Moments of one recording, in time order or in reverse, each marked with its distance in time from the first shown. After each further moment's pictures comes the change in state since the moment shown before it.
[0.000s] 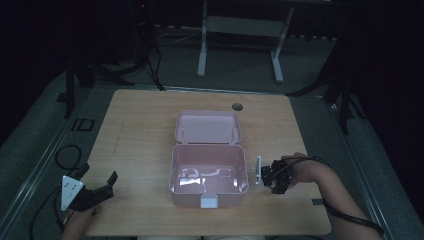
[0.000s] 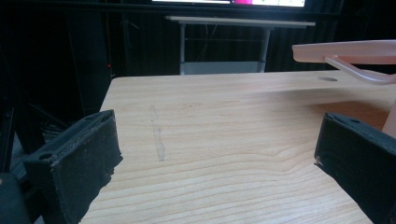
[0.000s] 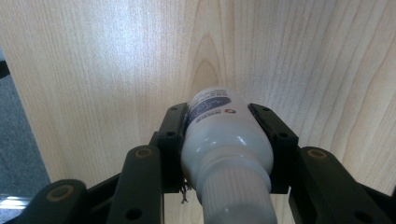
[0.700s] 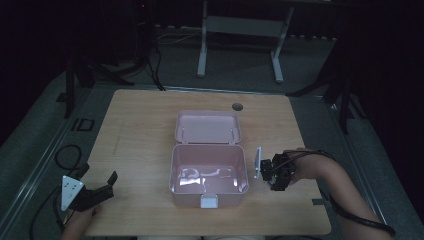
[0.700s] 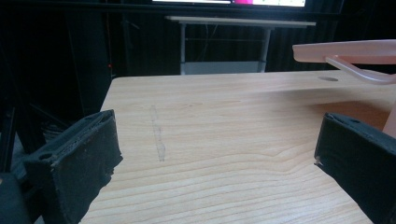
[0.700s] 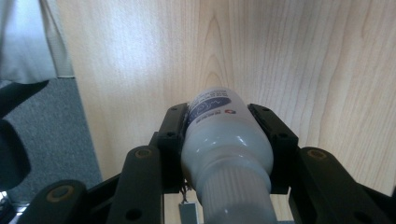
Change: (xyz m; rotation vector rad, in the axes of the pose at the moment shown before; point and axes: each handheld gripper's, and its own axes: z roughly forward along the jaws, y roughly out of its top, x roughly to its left) left arm 0.000 0.000 0.000 0.000 0.002 0.001; right arm 0.009 0.009 -0.055 -0.023 0.001 0.049
